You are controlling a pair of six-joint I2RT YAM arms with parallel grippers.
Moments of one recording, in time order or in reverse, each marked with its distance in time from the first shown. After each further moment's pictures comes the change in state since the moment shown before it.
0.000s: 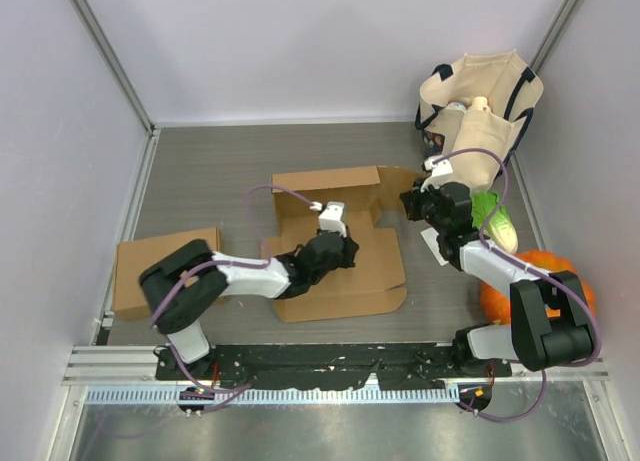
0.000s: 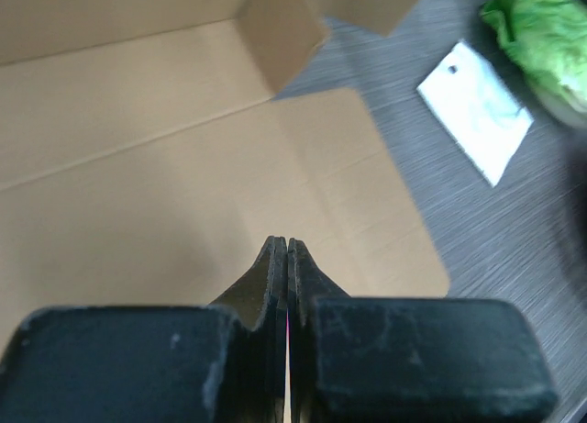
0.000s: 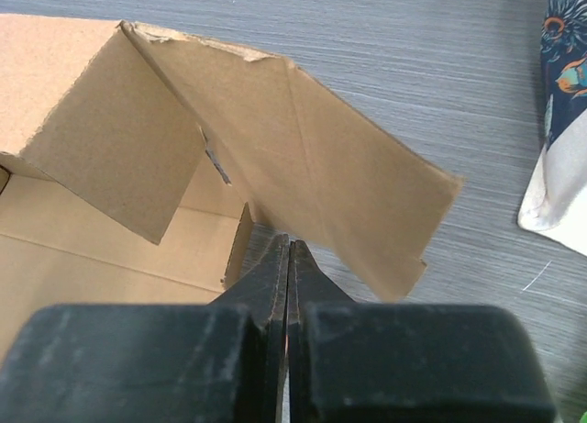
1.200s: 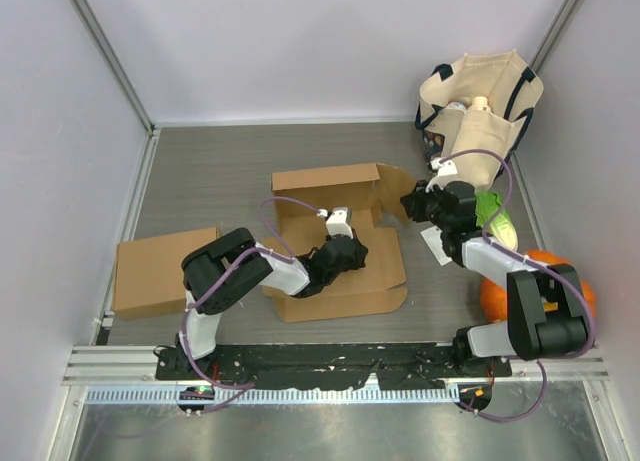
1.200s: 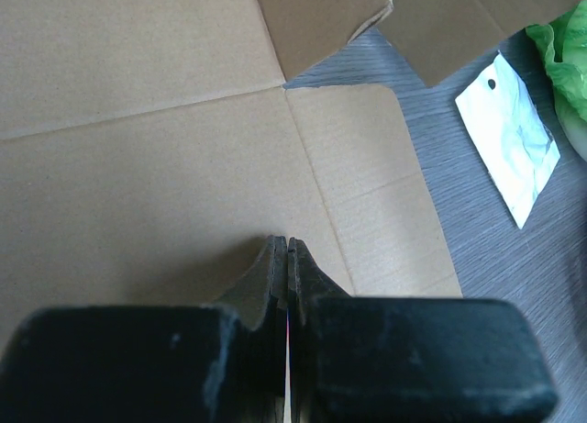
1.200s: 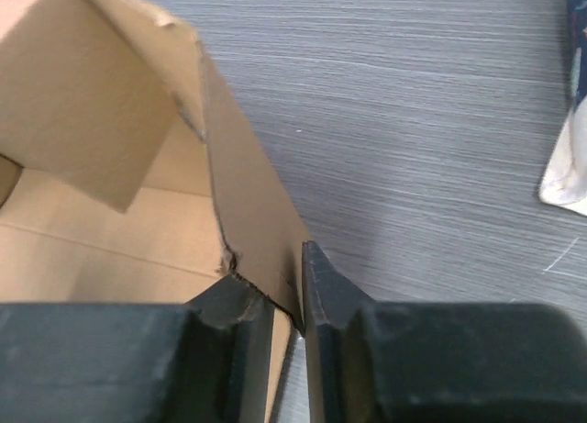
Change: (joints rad) left arm -0.013 0.343 0.143 0.180 0.005 -0.162; right arm -0.070 0.065 0.002 -0.001 -0.088 0.050
